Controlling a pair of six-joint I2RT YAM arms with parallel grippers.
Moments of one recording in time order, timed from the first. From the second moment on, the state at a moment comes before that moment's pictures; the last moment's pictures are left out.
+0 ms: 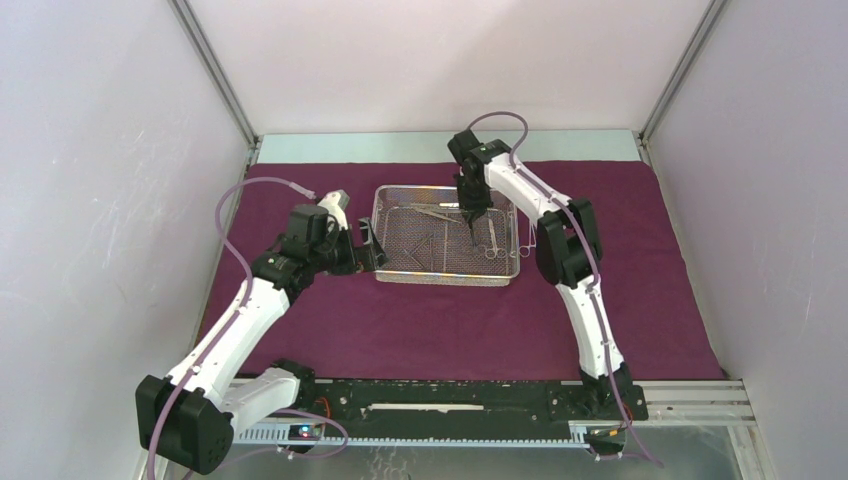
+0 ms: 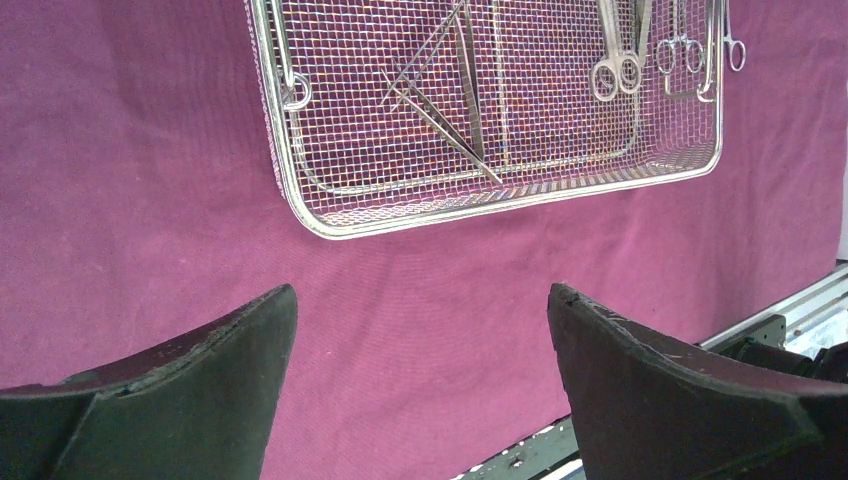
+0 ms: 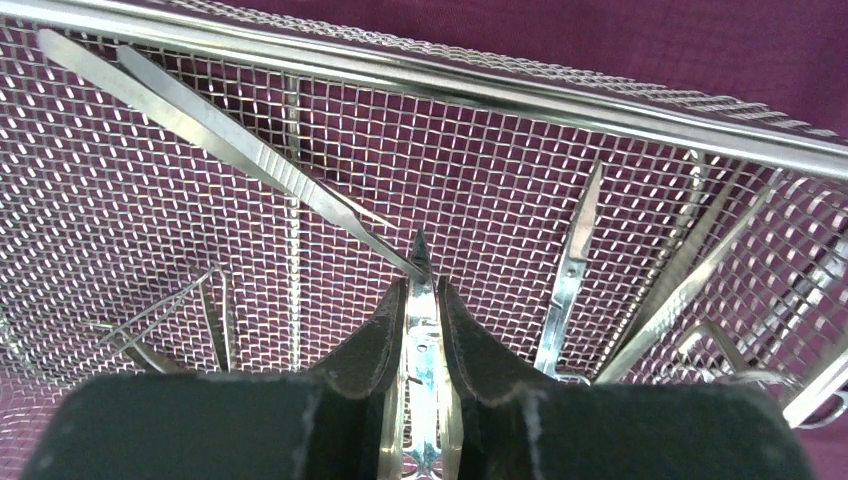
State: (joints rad) left arm -0.33 1.01 0.81 -0.52 0.22 -0.45; right arm 0.51 2.37 2.14 -1.03 0.05 0.39
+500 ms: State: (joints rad) left arm -0.33 1.01 0.81 -0.52 0.22 -0.45; right arm 0.51 2.25 2.13 -1.04 0.10 0.38
